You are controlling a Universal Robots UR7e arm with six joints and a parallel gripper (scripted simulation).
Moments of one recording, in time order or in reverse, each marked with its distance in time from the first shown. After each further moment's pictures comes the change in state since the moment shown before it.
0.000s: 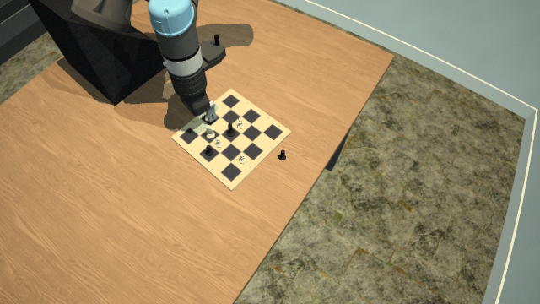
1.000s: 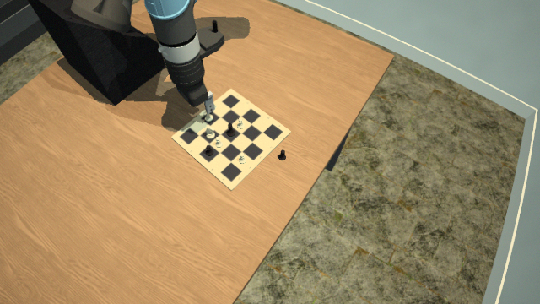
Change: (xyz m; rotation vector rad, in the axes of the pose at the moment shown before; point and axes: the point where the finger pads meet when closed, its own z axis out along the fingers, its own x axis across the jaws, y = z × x) arm 0.000 0.000 -0.035 0.000 0.001 0.000
